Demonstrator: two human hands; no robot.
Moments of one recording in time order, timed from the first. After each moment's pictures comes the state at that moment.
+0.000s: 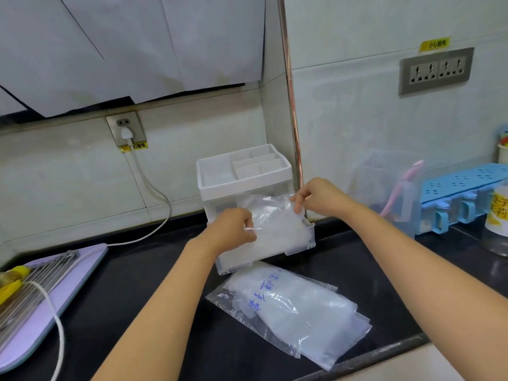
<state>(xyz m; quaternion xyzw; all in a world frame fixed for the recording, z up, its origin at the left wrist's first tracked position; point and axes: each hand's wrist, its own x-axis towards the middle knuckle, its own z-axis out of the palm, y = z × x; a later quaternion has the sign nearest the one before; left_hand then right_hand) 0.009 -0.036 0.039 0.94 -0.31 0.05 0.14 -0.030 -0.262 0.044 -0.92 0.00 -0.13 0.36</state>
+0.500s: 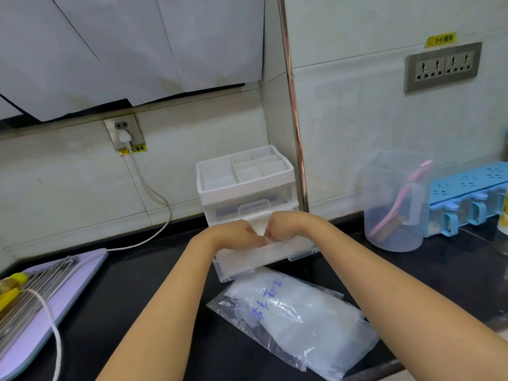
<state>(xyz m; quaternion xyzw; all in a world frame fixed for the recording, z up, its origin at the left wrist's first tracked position) 0.030 -0.046 0.042 0.95 -0.24 -0.17 0.12 0.006 -0.191 0.031 -0.99 -0.03 0.09 0.13</state>
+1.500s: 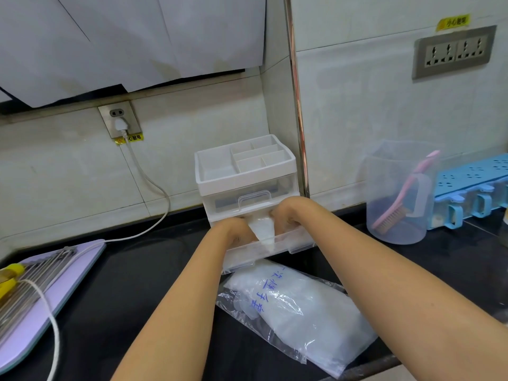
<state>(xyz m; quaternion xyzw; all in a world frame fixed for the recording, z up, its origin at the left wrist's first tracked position) 0.055 -0.061 0.016 0.97 -0.16 -0.16 0.07 0.027 -0.194 0.036 -0.98 0.02 0.19 0.02</state>
